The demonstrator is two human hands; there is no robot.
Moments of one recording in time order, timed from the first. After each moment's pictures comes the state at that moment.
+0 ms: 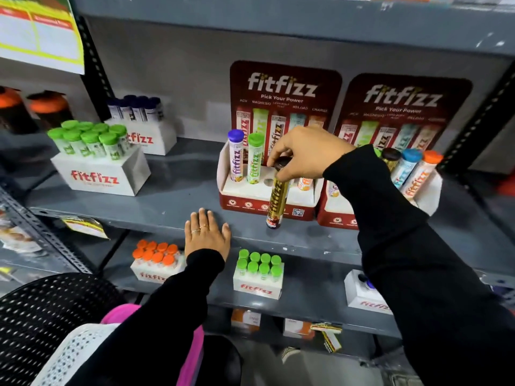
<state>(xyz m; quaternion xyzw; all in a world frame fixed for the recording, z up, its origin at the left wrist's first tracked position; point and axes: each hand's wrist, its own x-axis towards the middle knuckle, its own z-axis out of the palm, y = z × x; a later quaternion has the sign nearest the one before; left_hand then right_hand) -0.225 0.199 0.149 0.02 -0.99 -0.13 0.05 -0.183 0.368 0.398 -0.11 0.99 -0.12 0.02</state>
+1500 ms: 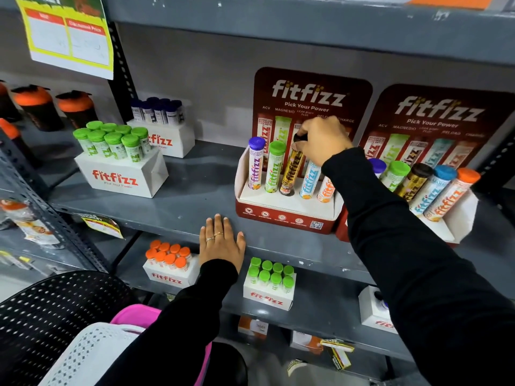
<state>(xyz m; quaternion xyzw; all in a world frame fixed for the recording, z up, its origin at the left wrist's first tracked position) -0.221 0.200 0.158 0.01 -0.99 -0.11 0.04 -0.265 0.375 0.369 0.01 0.98 -0.14 -0.14</state>
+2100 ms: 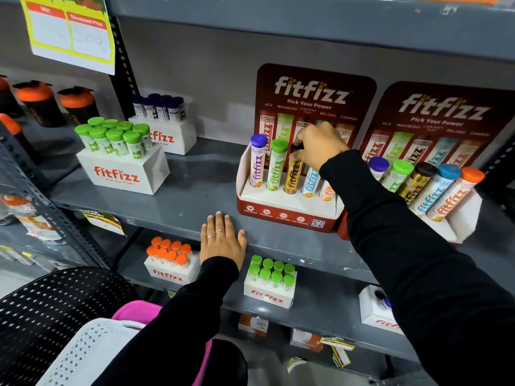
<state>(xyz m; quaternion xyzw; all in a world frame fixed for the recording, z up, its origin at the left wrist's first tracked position) -0.222 0.199 0.156 0.01 -0.99 -0.10 0.02 -0.271 0.374 0.360 -0.02 0.99 -0.09 -0.07</state>
